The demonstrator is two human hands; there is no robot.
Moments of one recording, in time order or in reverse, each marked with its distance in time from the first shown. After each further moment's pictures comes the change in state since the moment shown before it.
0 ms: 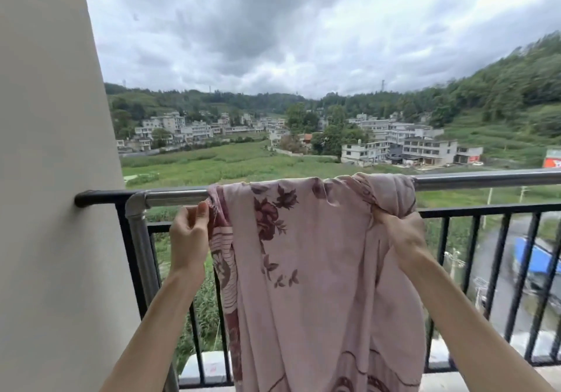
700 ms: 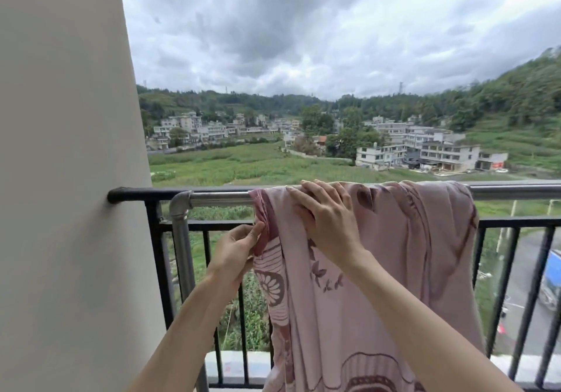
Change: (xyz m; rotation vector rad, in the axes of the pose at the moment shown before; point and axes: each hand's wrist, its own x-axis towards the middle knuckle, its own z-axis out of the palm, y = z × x) left_hand 0.002 -0.002 -0.019 -0.133 -0.362 -0.339; right_hand -0.070 -0.011 0.139 -0.778 -0.339 -1.111
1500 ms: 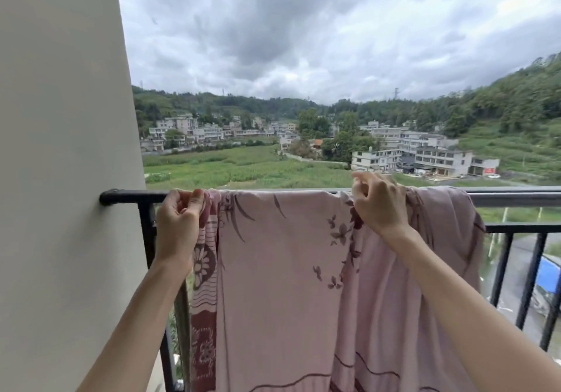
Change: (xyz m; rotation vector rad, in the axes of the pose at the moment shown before) left_hand 0.021 0.043 -0.040 0.193 0.405 0.479; right_hand 0.022 0.065 -0.040 0.011 0.043 0.433
